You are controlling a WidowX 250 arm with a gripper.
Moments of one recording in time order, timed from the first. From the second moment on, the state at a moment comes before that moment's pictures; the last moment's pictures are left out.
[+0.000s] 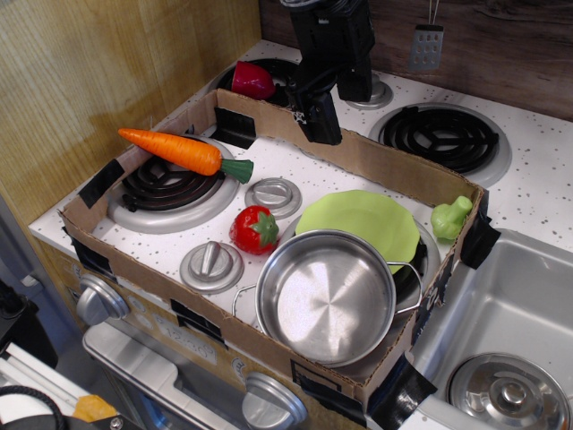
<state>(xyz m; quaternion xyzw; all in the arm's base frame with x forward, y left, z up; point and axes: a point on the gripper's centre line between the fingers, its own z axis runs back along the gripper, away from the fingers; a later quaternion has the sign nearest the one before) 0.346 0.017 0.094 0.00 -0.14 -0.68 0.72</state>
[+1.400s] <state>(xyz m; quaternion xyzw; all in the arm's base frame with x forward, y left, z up) 0.300 0.136 0.077 0.11 0.02 -0.62 0.77</state>
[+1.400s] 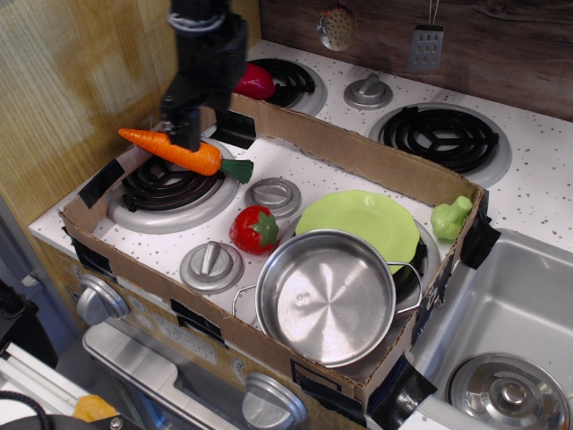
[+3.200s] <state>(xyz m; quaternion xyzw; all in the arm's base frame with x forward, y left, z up) 0.305 0.132 0.072 0.02 -0.02 -0.60 0.80</state>
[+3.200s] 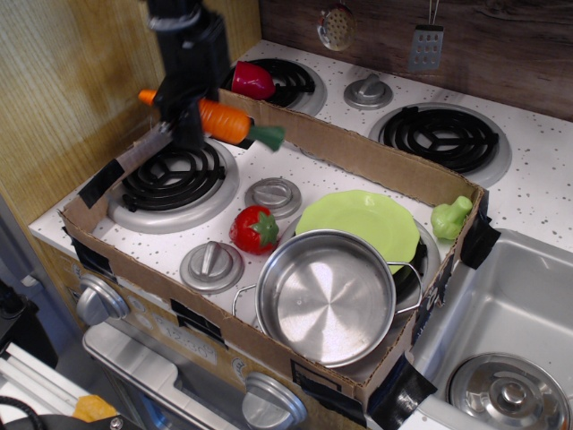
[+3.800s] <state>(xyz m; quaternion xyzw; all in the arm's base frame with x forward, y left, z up) 0.323 0.076 0.107 0.00 -0.07 -0.59 0.80</state>
